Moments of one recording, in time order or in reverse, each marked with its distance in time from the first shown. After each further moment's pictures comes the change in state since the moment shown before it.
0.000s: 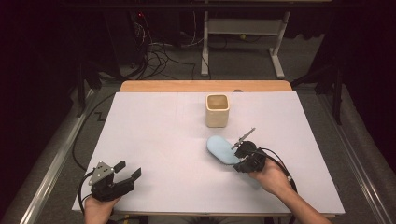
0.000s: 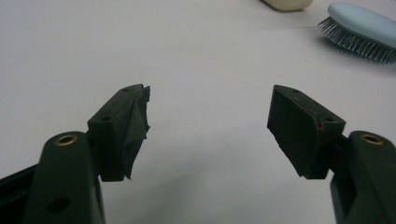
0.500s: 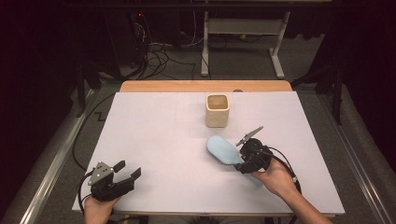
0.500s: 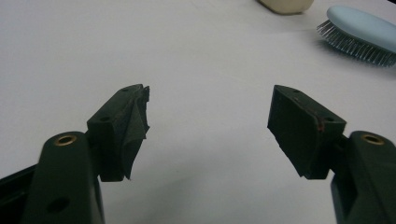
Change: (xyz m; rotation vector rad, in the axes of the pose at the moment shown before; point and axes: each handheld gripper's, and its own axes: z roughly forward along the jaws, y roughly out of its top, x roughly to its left) left arm 0.000 0.000 -0.001 -0.008 0.000 0.000; right arm 0.001 -0.005 -0.020 -0.087 -0.080 0.018
